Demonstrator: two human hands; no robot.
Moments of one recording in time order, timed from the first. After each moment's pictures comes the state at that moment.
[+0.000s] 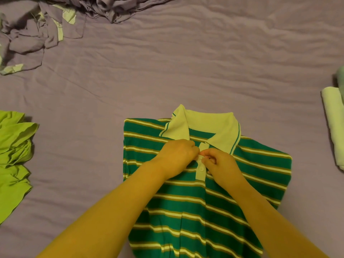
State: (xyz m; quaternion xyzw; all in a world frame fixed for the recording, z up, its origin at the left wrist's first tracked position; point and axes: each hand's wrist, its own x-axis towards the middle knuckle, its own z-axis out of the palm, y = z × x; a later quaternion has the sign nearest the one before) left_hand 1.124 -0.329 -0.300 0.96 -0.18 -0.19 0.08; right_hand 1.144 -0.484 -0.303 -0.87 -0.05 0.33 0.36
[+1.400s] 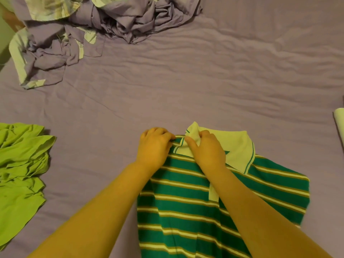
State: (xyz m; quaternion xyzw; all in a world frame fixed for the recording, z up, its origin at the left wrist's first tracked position) left_hand 1.130 -0.240 -0.289 0.98 0.10 -0.07 0.12; right_hand 1.187 -0.388 -0.297 -0.94 -0.07 0.21 0.25
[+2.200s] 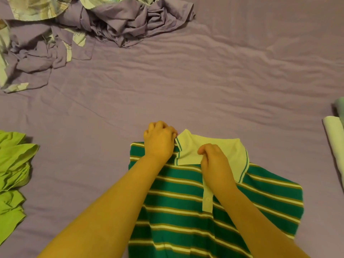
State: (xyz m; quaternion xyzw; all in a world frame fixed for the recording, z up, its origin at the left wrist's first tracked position) left_hand 1.181 -0.258 -0.304 0.97 0.19 -0.06 0.17; right_hand 1.182 -0.428 -0.304 -0.92 -0.11 0.18 0.32
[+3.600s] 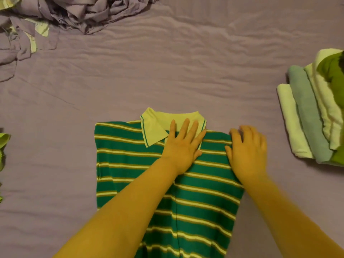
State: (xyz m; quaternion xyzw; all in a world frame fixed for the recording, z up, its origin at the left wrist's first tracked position) left_hand 1.152 -0.415 -0.313 0.97 -0.13 -0.18 -0.07; right_hand 1.184 -0.605 -0.315 -0.99 -0.15 0.00 0.01
